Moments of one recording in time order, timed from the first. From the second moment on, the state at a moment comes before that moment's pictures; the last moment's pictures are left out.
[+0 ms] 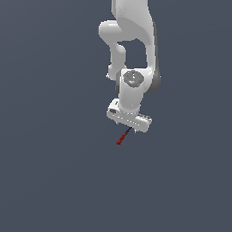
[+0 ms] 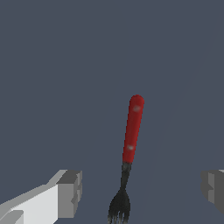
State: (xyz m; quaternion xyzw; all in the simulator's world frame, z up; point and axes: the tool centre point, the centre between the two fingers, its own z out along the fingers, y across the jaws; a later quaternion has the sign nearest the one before) arm -0.041 0.054 0.088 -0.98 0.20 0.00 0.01
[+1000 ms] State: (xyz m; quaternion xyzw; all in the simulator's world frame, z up) arm -0.065 0.068 0.054 -0.96 0.28 0.00 0.00
